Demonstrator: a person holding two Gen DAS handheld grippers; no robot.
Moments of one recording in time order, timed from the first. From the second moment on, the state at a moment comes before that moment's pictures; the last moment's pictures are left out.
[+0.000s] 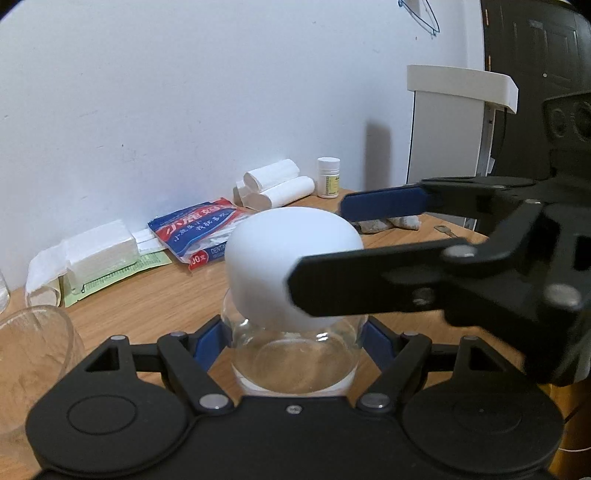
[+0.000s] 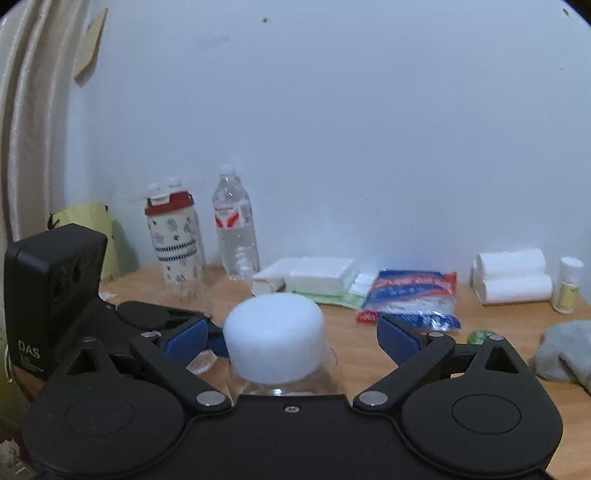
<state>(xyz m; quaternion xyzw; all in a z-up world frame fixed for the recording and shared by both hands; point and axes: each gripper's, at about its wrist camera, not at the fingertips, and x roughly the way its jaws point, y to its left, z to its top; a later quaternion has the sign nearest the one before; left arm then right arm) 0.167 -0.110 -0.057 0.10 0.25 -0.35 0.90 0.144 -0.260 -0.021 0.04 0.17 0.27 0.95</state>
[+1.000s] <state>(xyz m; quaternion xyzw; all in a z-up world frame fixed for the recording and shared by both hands) 0.171 -0.108 -0.054 0.12 0.26 -0.36 0.89 0.163 -0.250 -0.023 -0.03 0.18 0.33 0.93</state>
